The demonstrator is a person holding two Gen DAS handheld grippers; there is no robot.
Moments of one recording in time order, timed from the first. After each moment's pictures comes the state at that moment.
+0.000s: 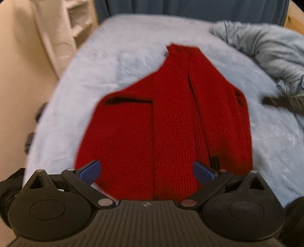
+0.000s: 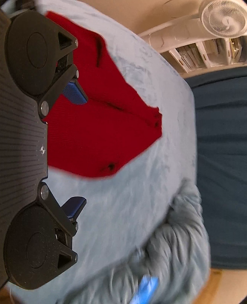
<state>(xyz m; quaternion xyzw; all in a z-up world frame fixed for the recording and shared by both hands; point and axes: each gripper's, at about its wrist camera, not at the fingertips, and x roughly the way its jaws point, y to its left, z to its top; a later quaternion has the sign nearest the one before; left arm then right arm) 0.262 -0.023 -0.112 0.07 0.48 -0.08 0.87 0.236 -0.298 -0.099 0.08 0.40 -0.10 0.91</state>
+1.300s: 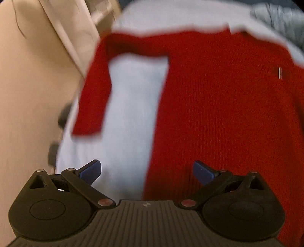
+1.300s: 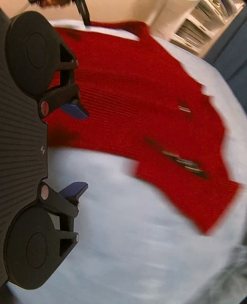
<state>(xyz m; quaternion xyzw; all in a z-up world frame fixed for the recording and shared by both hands) 0.388 0.073 -0.216 0.13 0.52 0.01 0.84 0.179 -0.348 -0.196 0.31 0.52 -0.07 0.79</state>
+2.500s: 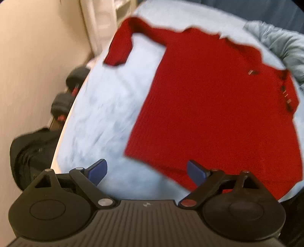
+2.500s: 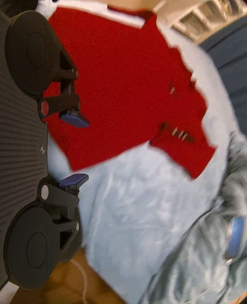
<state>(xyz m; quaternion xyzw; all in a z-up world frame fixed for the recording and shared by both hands) 0.201 0.107 -0.131 0.02 0.51 0.00 0.86 0.051 -0.329 -0.102 0.20 0.48 -0.16 0.84</state>
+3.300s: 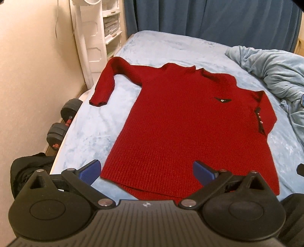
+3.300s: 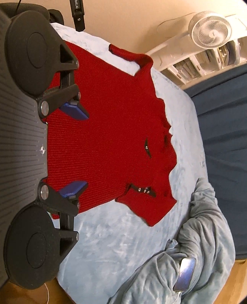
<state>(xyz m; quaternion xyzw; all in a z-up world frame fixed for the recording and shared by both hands) 0.174 0.053 -0.075 0.02 0.43 -0.02 0.90 0.051 -0.256 -0.045 0.16 0.41 -0.09 0.89</state>
